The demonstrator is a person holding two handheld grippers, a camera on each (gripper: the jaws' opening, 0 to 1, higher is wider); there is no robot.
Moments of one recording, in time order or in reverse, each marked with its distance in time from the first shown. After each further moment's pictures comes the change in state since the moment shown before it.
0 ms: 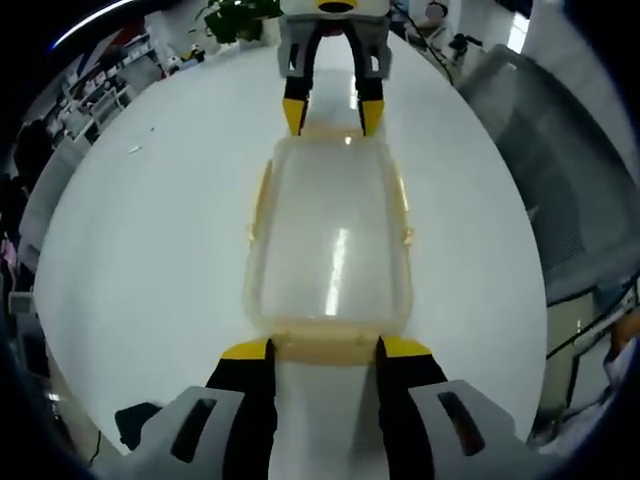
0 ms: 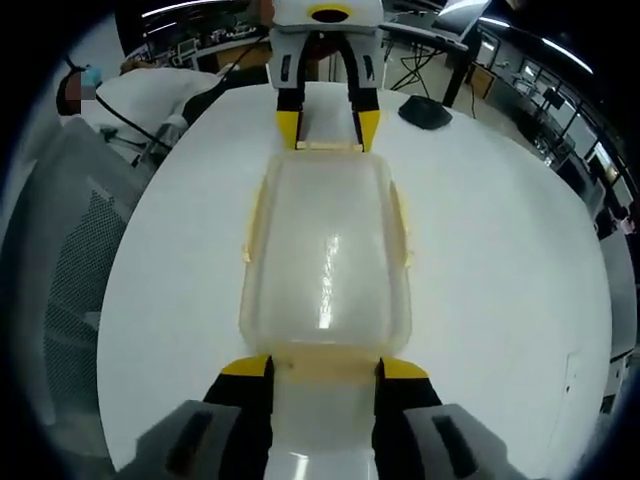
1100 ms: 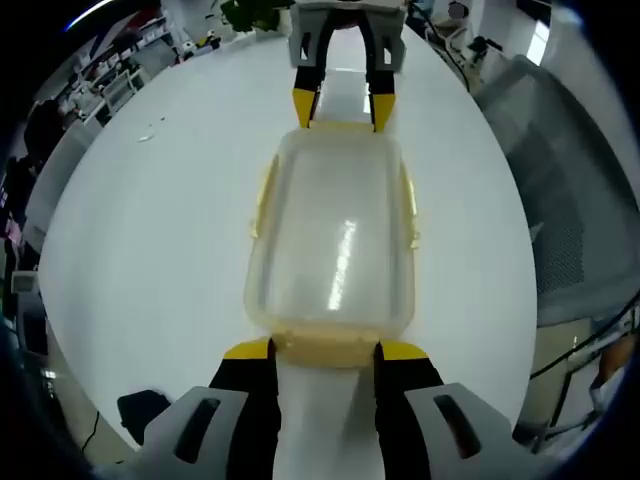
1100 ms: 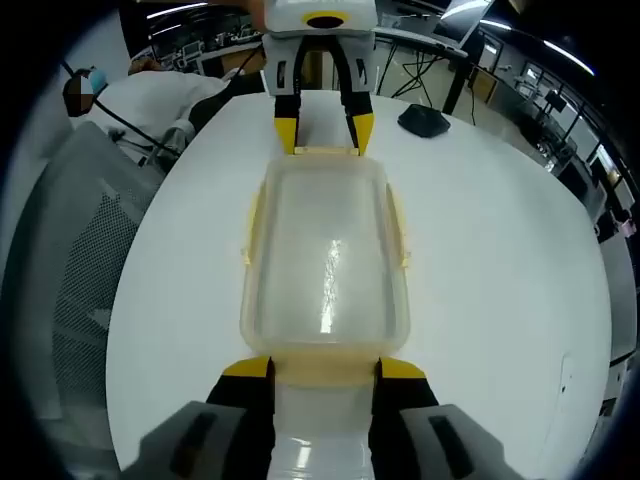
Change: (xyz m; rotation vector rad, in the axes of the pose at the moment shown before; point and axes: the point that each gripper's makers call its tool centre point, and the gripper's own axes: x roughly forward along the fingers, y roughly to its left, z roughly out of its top) left arm -0.015 -0.006 0.014 -0.059 0.042 0.032; right arm -0.022 0.003 0.002 -0.010 -0.024 0.012
